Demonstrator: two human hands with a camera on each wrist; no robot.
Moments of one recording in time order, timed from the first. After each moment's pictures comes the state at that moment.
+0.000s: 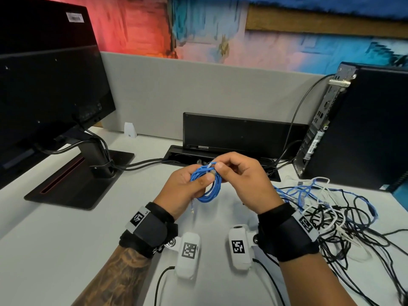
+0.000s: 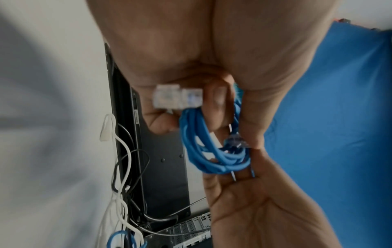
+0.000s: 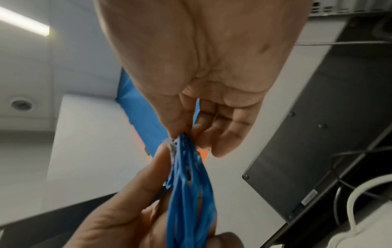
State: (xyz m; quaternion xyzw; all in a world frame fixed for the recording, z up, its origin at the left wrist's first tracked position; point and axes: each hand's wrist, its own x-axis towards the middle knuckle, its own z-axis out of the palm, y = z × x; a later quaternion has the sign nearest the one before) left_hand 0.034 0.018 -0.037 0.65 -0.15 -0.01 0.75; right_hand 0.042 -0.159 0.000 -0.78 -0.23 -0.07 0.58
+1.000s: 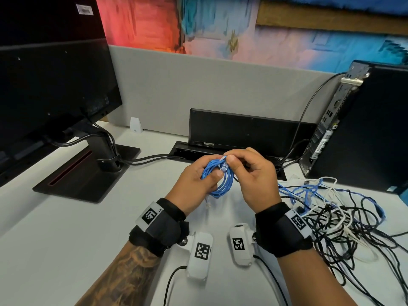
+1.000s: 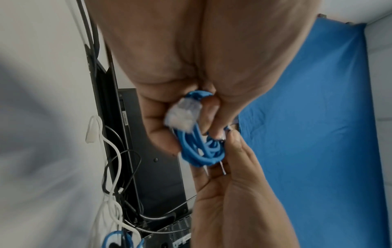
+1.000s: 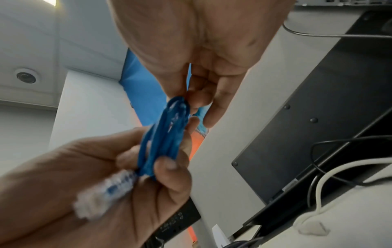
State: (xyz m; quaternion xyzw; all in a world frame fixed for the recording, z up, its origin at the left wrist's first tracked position) left_hand 0.029 0.010 -0.029 0.71 -0.15 0.03 0.69; right_hand 0.047 -0.150 -0.017 -0.76 -0.23 -0.24 0.56
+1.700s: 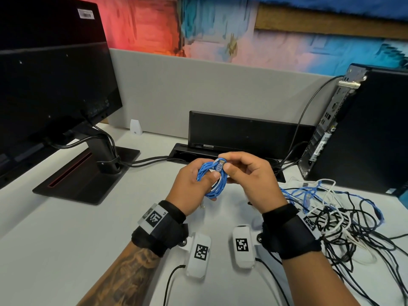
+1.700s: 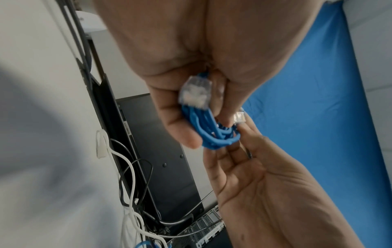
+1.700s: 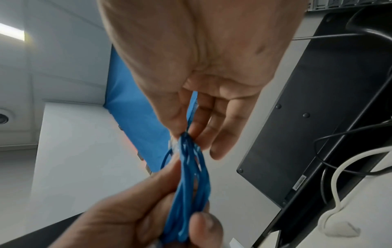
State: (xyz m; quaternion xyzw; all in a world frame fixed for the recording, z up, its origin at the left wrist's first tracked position) left_hand 0.029 0.012 -0.032 0.75 -0.10 0.09 0.64; right_hand 0.047 -0.160 -0.011 -0.73 -0.22 -0.06 0.64
